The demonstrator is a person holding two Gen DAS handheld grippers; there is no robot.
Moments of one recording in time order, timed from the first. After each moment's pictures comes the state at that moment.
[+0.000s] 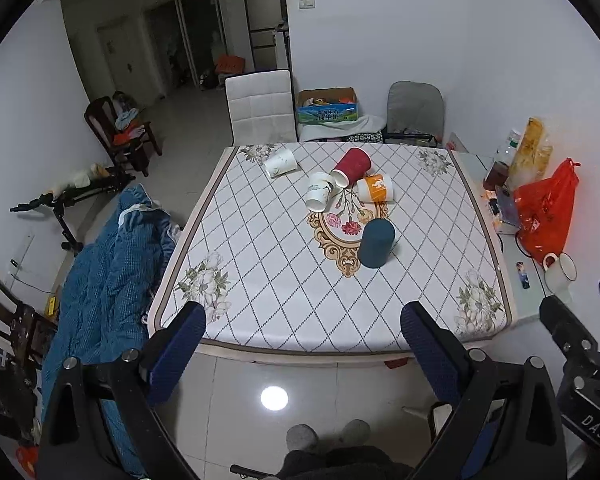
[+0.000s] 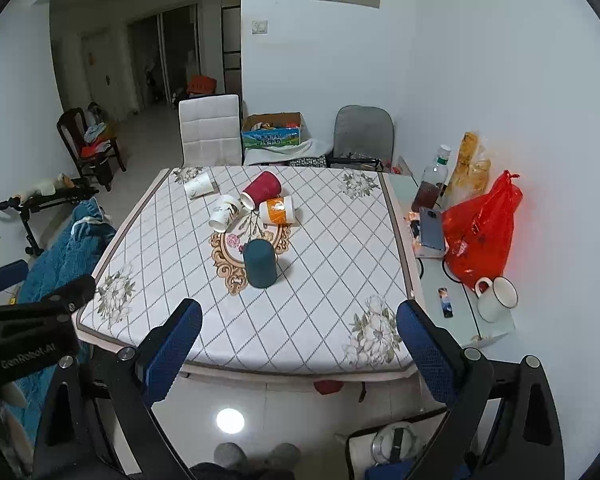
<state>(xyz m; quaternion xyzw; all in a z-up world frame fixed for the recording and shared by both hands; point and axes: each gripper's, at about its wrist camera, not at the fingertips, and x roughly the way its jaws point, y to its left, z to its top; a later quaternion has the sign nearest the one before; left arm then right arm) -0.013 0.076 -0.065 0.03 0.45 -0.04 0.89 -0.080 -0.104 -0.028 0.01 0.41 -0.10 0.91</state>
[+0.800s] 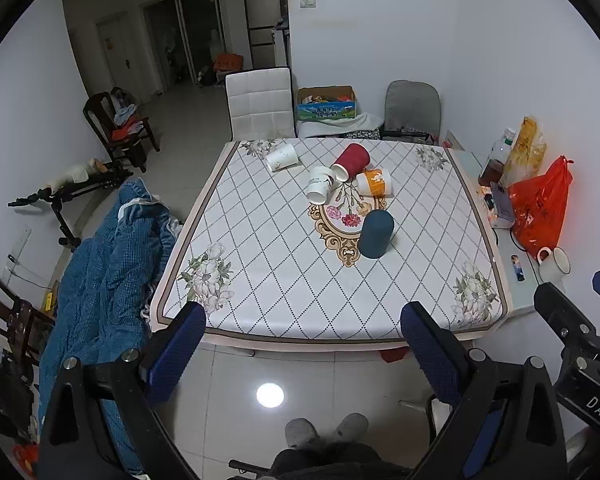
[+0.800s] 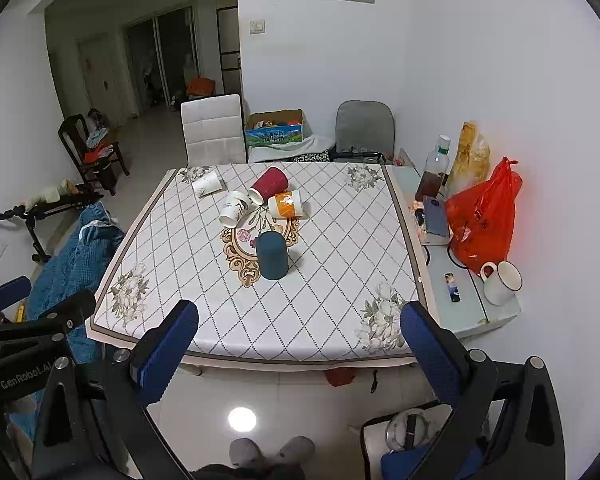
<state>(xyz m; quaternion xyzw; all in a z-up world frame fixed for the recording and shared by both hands) -0.038 0.086 -0.066 0.03 0.45 -0.05 0.89 -0.090 -0.092 -0.021 0.04 0.41 -0.09 0.91</state>
